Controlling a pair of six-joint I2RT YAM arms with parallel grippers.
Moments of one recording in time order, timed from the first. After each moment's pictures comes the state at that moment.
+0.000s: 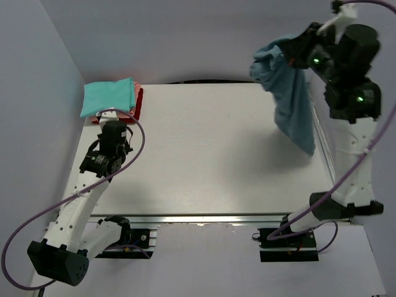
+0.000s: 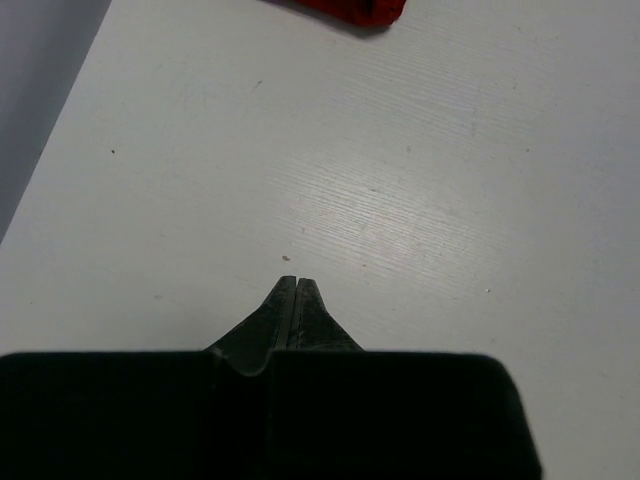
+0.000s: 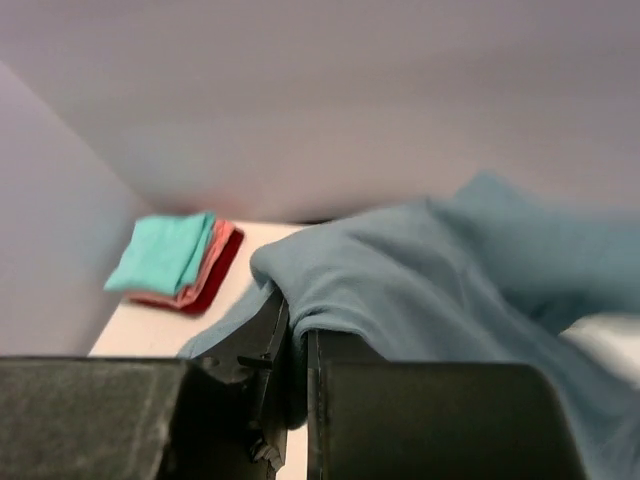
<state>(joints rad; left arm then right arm) -0.27 0.96 0.98 -0.67 -0.52 -0.37 0.15 1.48 2.23 -0.75 -0.23 0.31</state>
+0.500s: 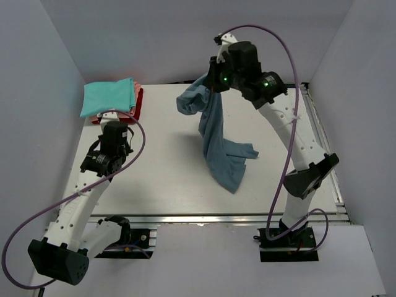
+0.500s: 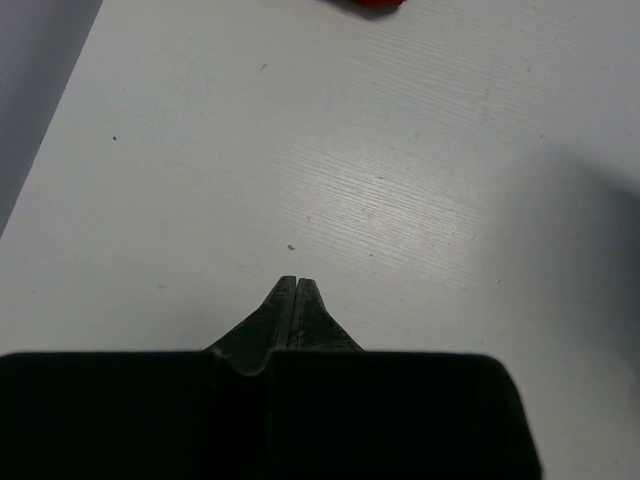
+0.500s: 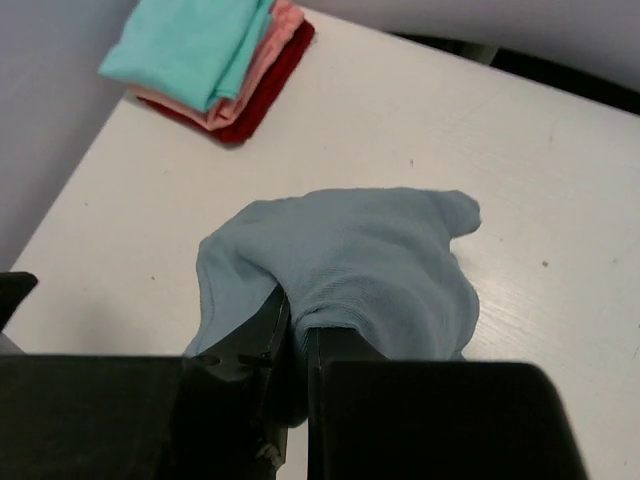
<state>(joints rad) -0.27 0.97 0.98 -0.69 -0.51 -0.38 0.62 1.83 2.26 -0.81 -0.07 0.23</state>
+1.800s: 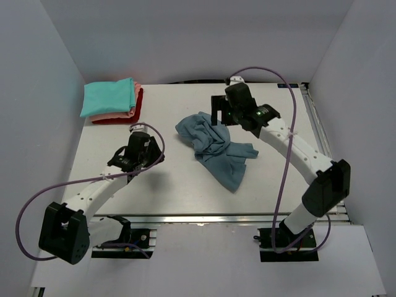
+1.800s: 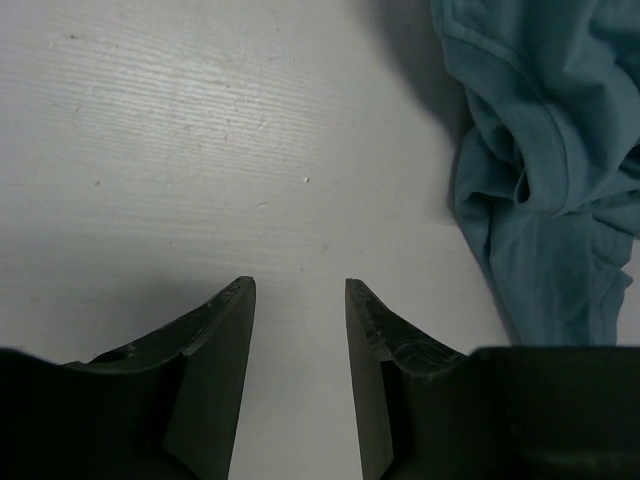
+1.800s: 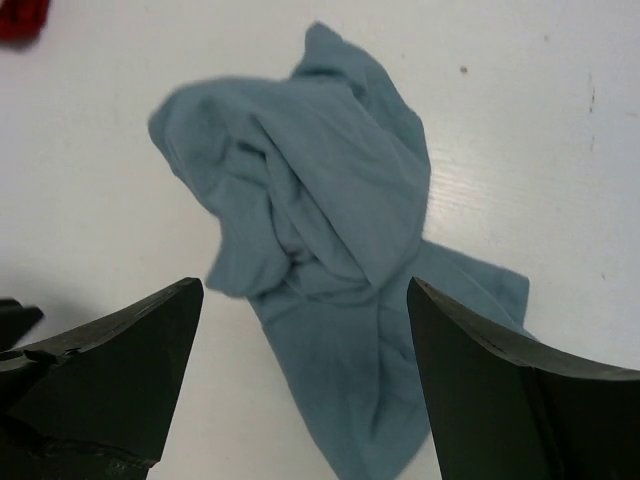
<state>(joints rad) -0.39 1.15 0.69 -0.28 -0.11 -0.62 0.64 1.56 1.50 -0.62 0.19 0.34</state>
